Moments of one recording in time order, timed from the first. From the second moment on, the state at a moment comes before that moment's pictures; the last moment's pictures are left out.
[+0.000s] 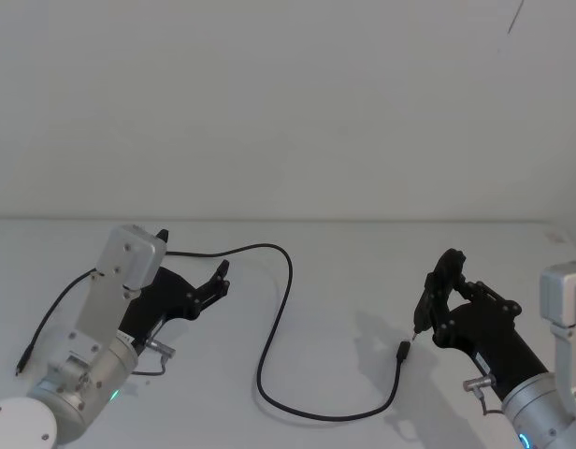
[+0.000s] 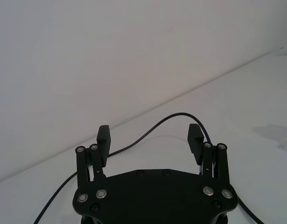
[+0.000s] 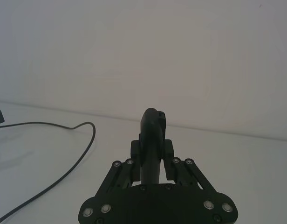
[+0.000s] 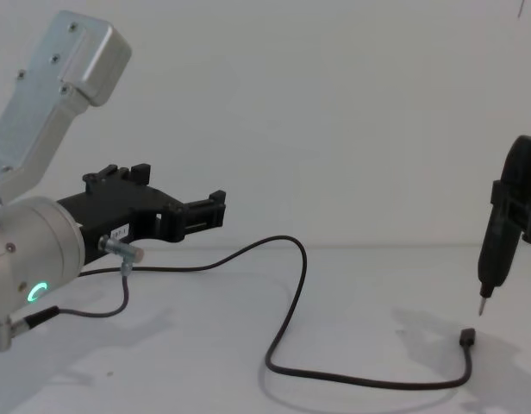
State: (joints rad) left arm -0.24 0.38 0.45 -1.63 -0.20 0.01 -0.01; right arm -0.01 0.34 -0.23 -1.77 0.29 0.03 0.07
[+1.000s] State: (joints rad) left arm -0.24 0.38 0.45 -1.63 -0.20 0.01 -0.01; right arm -0.01 0.34 -0.23 -1.77 0.29 0.03 0.07
